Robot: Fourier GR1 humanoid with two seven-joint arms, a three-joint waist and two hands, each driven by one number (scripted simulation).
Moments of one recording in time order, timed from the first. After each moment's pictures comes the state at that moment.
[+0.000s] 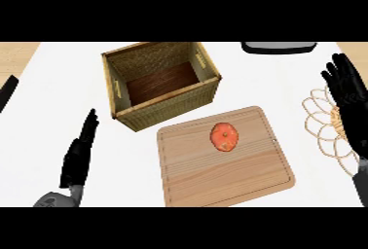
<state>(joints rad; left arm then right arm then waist) -0.08 0.38 -0.34 -1.29 0.22 0.44 -0.19 -0.19 -0.48 0.04 -1.72 -0.22 -0.13 0.10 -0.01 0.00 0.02</state>
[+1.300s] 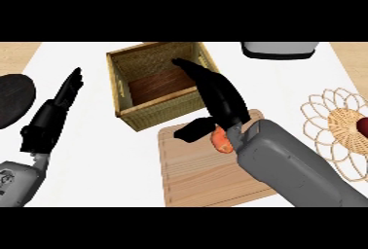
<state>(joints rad) -0.26 0.59 -0.29 -1.44 0.21 0.24 -0.09 -0.80 -0.30 0.67 -1.41 0.17 -0.26 0.50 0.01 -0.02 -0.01</state>
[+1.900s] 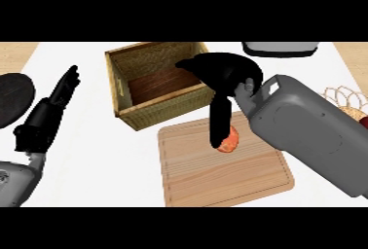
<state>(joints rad) -0.26 0.59 -0.27 -1.46 0.20 0.23 -0.08 -1.11 -0.43 0.68 -1.38 -0.11 0.46 0.86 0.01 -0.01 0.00</state>
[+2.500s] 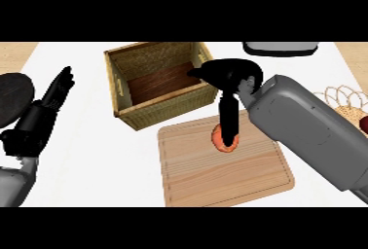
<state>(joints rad) -0.22 0.58 -0.21 -1.51 0.18 0.19 -0.06 -1.07 -0.40 0.65 -1.28 -0.08 0.62 0.83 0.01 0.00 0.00</state>
